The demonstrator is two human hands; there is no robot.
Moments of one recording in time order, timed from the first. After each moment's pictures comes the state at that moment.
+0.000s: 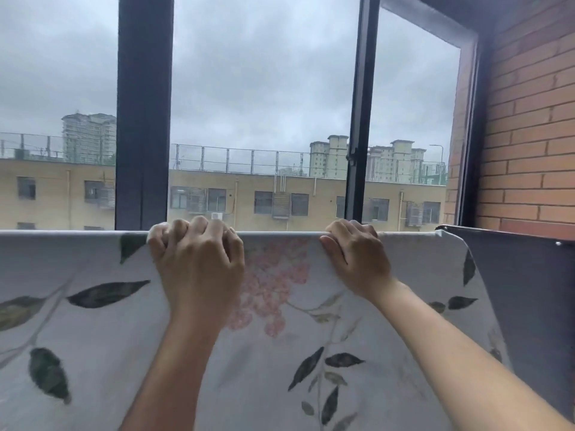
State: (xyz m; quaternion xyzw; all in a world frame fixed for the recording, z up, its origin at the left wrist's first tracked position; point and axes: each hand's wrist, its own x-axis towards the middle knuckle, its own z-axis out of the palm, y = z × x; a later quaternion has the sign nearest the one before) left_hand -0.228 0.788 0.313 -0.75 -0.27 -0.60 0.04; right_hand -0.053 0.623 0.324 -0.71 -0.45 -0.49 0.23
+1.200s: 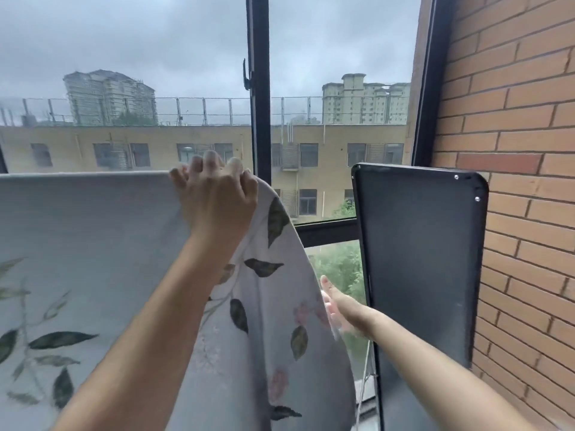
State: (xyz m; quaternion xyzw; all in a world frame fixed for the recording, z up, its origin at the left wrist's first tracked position) left_hand 0.065 0.508 0.319 -0.79 -0.26 -0.54 0.10; right_hand 0.234 0.351 0.139 -0.77 -0.25 0.36 0.47
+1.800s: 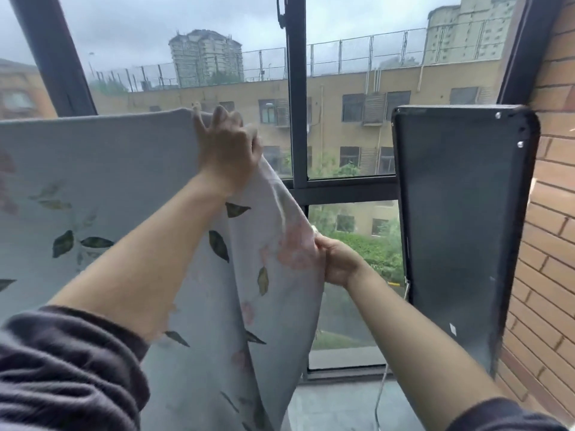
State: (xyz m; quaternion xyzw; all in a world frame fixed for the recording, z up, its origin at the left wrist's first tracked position) left_hand 0.087 0.465 0.310 -0.83 -0.31 -0.40 0.25; right_hand 0.238 0.342 0.138 -0.43 -0.25 0.55 0.67
